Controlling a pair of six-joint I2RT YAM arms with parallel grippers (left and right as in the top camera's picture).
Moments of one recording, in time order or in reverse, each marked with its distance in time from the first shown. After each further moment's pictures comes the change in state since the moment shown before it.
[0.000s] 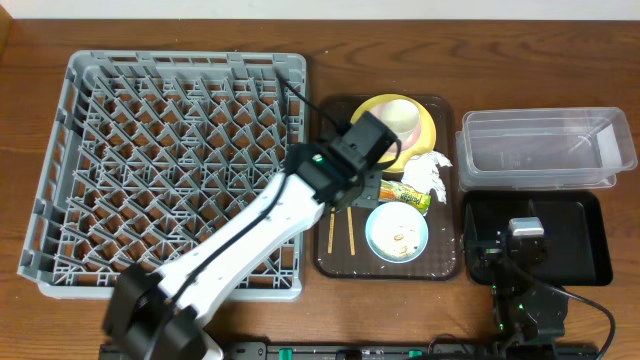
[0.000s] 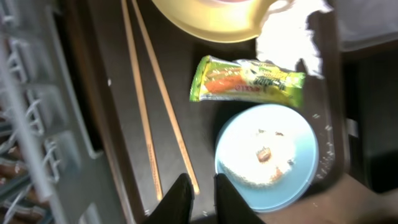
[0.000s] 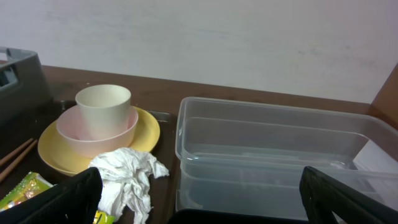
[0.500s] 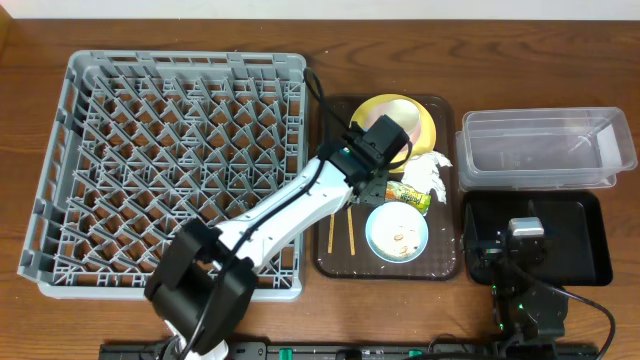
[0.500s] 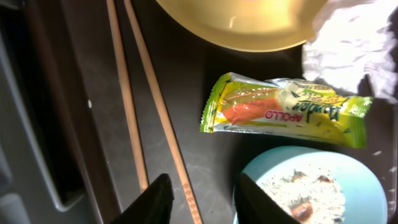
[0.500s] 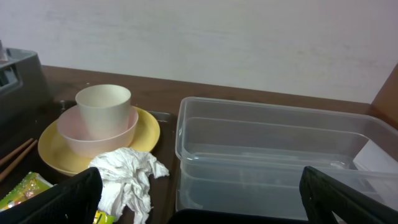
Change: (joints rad) left arm -0.001 0.190 -0.002 0.098 -0.035 -0.001; right arm 0.000 0.000 0.000 0.000 0.000 0.000
